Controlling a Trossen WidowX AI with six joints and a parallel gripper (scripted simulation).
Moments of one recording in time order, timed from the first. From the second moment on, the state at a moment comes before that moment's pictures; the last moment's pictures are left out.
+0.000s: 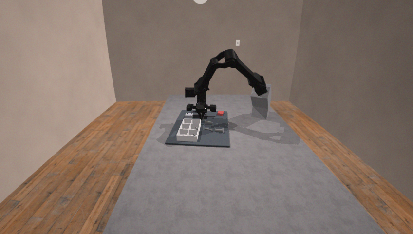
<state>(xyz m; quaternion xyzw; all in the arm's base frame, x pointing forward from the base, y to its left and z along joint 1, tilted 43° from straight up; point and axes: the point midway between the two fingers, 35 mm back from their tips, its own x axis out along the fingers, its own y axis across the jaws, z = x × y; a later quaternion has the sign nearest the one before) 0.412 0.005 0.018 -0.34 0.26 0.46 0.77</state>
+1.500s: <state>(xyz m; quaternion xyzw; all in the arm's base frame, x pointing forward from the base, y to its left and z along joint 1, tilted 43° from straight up) 0.410 -0.010 0.005 -0.34 0.27 0.46 0.77</state>
